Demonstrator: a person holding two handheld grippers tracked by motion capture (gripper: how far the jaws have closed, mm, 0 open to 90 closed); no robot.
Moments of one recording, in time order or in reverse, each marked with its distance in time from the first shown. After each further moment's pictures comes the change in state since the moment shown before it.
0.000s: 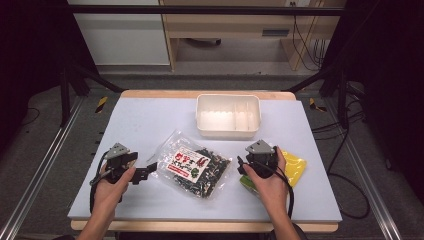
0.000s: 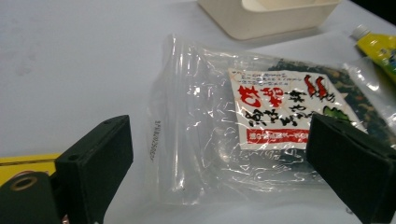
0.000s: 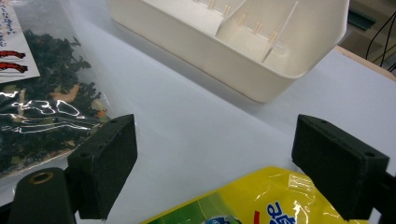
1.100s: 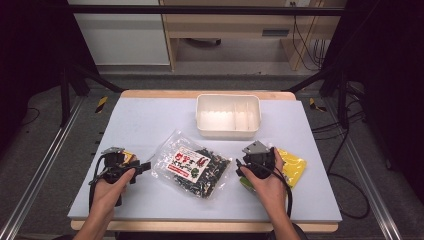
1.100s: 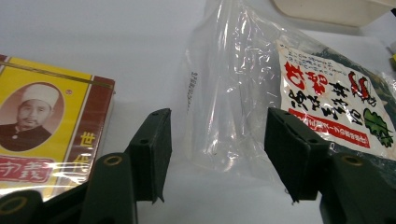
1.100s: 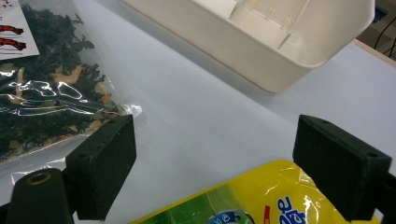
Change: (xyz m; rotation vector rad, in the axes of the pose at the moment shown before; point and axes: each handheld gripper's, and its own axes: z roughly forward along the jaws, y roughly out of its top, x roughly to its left) left arm 0.024 -0.016 0.013 0.126 0.042 -0.253; right arm 0.006 -0.001 0.006 0.058 0.012 -0.029
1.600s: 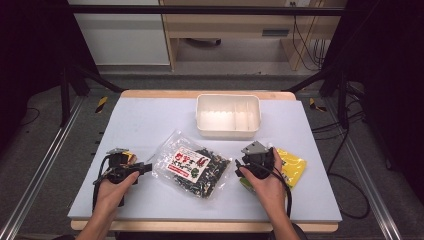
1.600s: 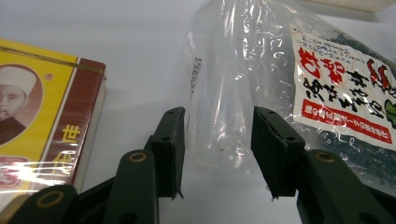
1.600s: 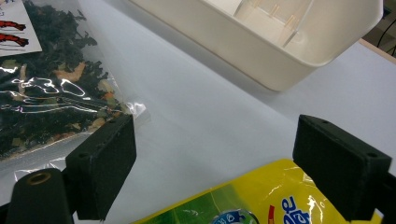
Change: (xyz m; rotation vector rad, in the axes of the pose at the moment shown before) left arm 0.002 -0.004 0.012 0.044 0.003 -0.006; right arm 0.002 0.000 0.001 0.011 0.003 -0.010
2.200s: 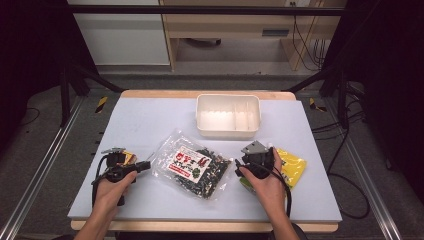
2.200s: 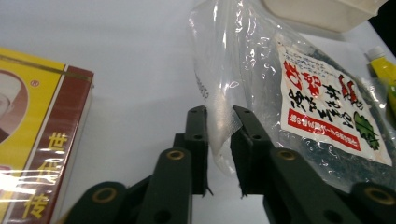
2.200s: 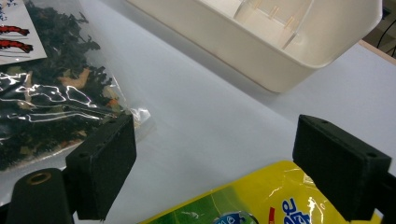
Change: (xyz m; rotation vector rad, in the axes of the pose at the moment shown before) left arm 0.004 0.002 -0.006 -0.057 -0.096 -0.040; right arm 0.000 0.001 0.000 -0.005 0.001 0.000
